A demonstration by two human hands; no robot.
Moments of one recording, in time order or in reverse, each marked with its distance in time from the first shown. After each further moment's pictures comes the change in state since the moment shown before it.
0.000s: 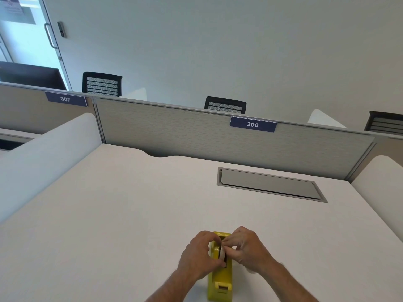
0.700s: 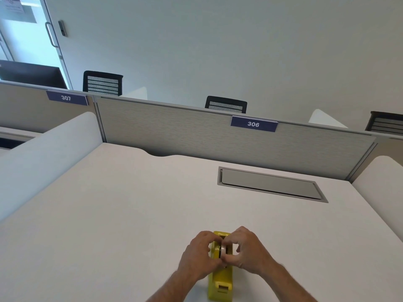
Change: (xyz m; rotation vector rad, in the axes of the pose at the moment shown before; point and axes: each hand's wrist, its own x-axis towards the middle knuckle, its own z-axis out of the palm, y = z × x) left_hand -0.003 -0.001 -0.001 -0.072 0.017 0.040; right_hand -0.002 -0.003 0.000 -0.043 -0.024 0.023
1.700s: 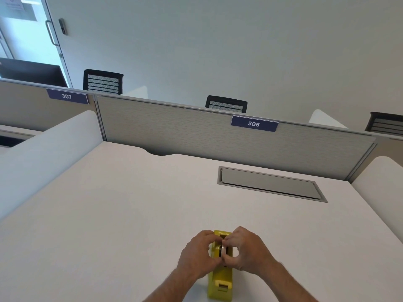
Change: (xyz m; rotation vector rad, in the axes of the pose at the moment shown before) left_hand -0.001 -0.002 0.001 0.086 0.002 0.010; right_hand -0.003 -0.013 -0.006 -0.254 0.009 -0.138
